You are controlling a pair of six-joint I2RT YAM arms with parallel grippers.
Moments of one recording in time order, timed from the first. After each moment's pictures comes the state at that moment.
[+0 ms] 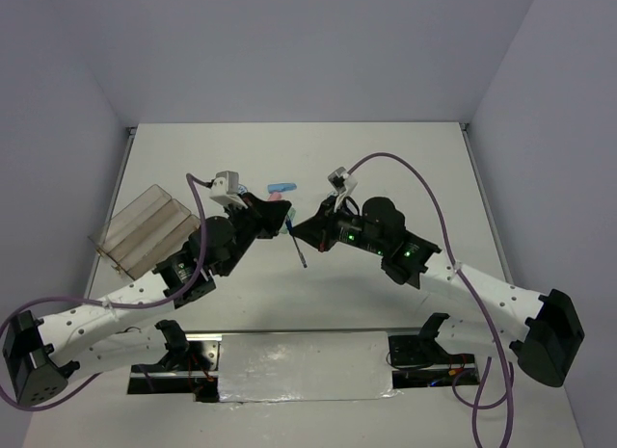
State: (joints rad) left arm -0.92 0.96 0.74 0.16 -0.44 -0.74; right arm 0.83 1.07 0.75 0.21 -0.24 0.54
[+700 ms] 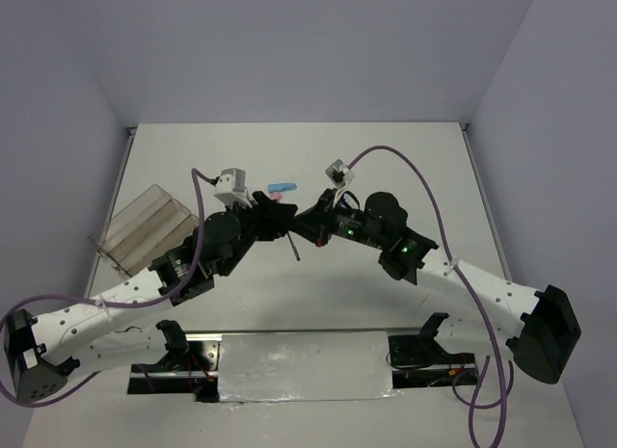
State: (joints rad) left arm -0.94 0.96 0.83 0.01 -0.46 -0.73; right arm 0.81 1.11 0.78 0.28 -0.33 0.53
